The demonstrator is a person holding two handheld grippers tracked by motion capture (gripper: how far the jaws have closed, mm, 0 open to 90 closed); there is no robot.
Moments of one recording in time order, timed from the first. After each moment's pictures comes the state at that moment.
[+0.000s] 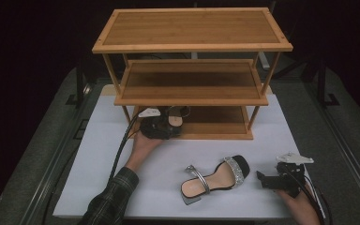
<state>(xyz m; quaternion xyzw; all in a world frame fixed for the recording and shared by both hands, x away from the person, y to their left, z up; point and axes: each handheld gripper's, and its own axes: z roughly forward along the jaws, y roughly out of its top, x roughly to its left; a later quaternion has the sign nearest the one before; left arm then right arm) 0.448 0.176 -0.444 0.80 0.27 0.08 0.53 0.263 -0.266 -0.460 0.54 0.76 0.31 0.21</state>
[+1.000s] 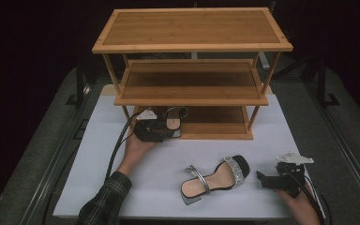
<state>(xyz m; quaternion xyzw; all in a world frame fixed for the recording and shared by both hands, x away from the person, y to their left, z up) 0.436 0.195 -0.447 0.83 0.29 0.09 0.47 0.263 -0.266 -0.460 0.54 0.76 0.31 0.21</state>
